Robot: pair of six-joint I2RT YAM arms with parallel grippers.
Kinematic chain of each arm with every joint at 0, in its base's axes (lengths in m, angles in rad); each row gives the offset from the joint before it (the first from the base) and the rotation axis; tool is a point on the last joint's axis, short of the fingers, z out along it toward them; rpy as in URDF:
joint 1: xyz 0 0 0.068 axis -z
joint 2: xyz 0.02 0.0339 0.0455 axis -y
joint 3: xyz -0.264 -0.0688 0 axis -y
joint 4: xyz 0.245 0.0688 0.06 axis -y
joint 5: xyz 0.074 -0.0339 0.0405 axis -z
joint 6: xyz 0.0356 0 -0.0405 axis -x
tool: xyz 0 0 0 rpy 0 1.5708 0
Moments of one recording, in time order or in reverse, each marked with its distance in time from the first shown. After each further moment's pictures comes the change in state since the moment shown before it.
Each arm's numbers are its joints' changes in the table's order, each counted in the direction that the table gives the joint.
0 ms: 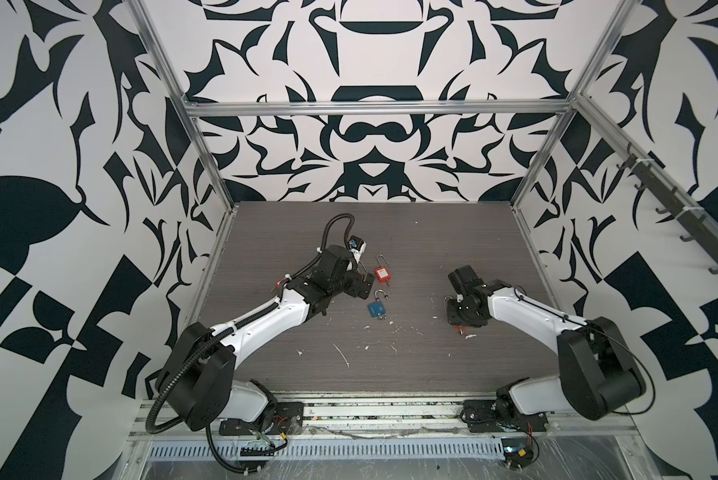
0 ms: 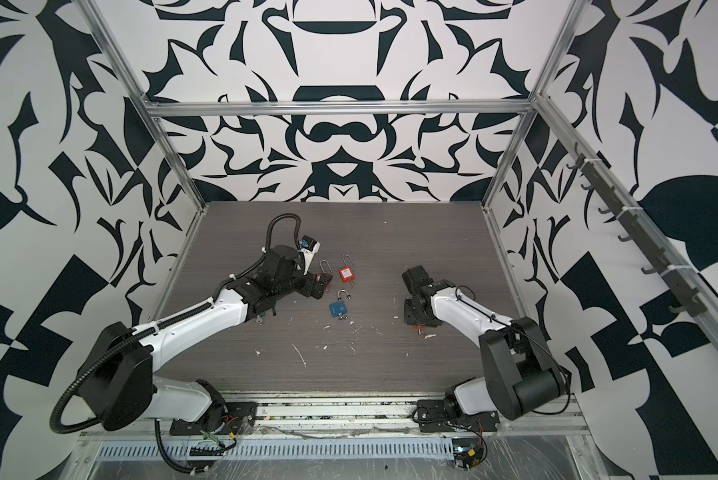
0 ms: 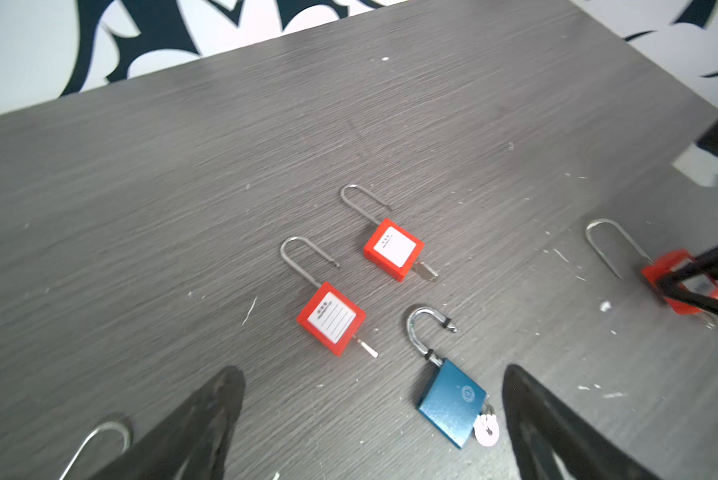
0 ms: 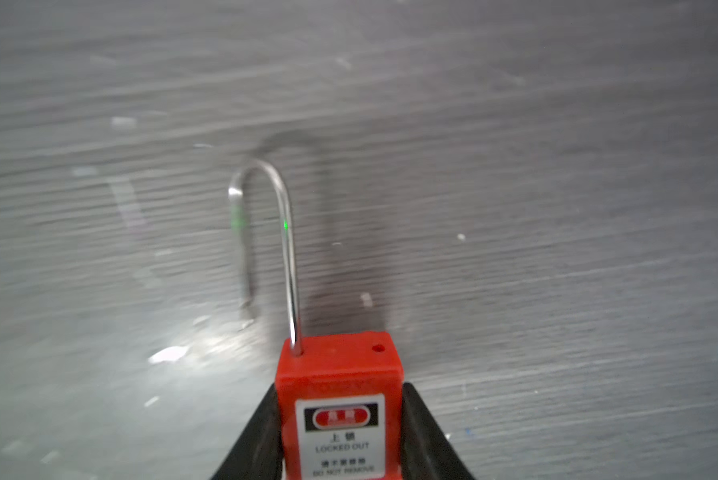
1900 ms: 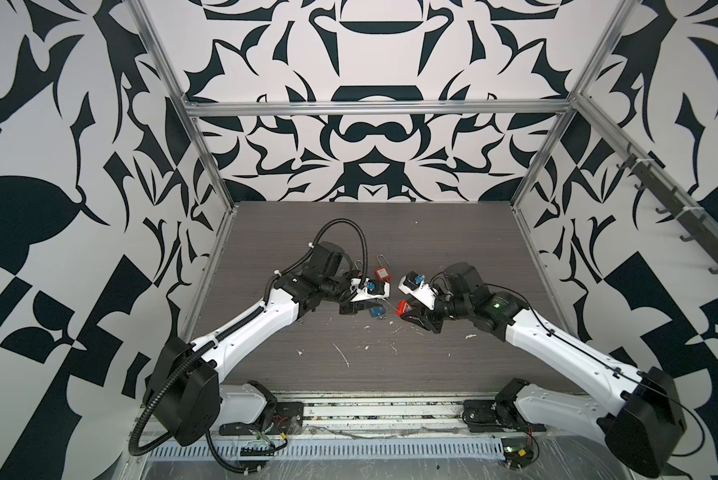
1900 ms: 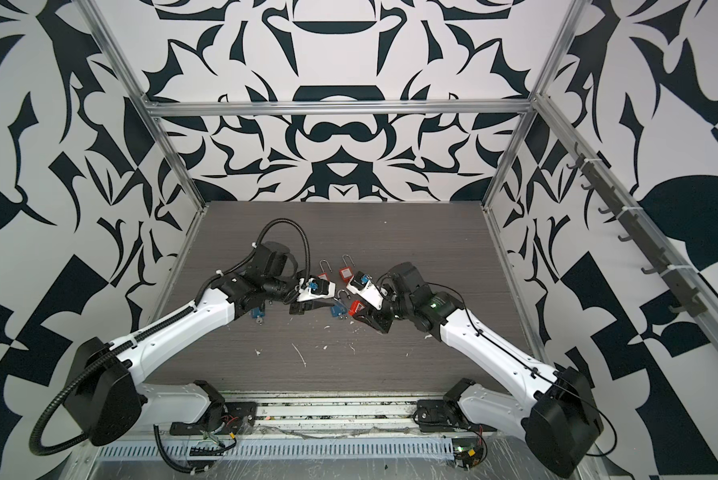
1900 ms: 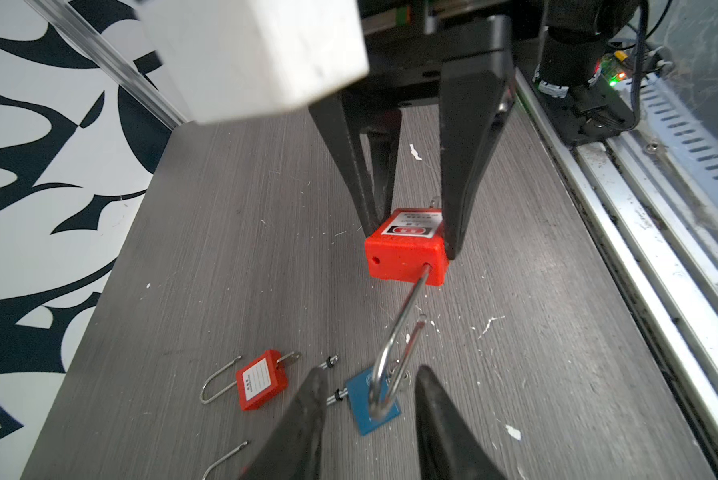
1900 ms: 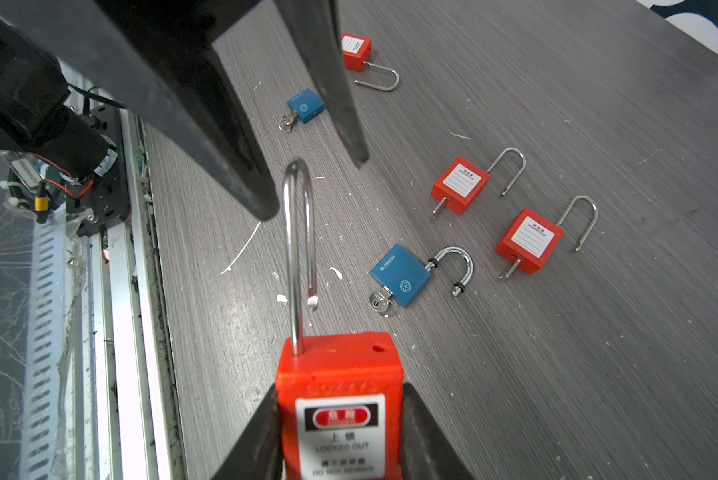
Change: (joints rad) left arm -0.047 0.082 0.050 -0.245 0.706 -1.005; right arm -0.243 0.257 0.045 0.220 -0.594 0.743
